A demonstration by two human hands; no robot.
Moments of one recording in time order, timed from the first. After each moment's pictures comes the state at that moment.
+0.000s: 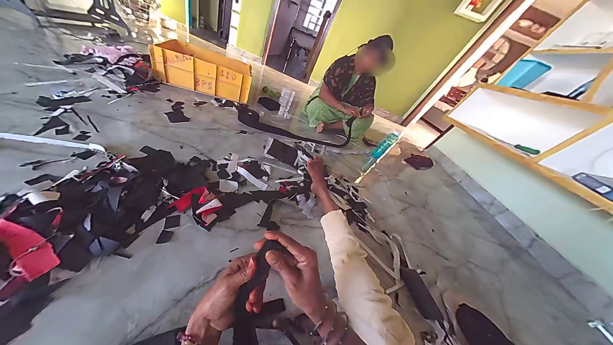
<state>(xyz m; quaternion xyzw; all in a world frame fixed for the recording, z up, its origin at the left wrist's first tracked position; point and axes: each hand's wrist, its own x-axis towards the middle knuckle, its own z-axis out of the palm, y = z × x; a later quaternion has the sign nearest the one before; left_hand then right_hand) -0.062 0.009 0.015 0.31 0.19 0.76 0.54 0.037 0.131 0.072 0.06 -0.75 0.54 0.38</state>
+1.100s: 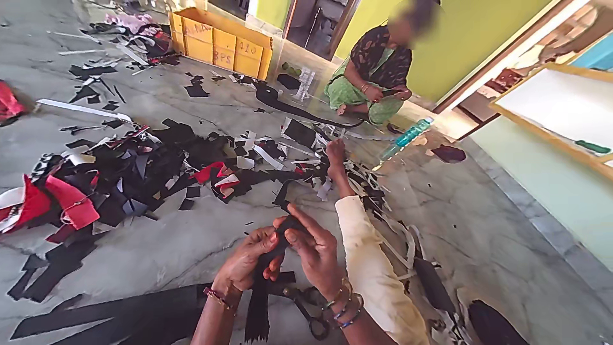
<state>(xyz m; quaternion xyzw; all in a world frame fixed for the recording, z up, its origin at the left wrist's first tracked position) -0.060 0.011 0.014 0.32 0.18 0.76 0.53 0.040 0.130 0.066 0.08 -0.77 0.52 0.37</state>
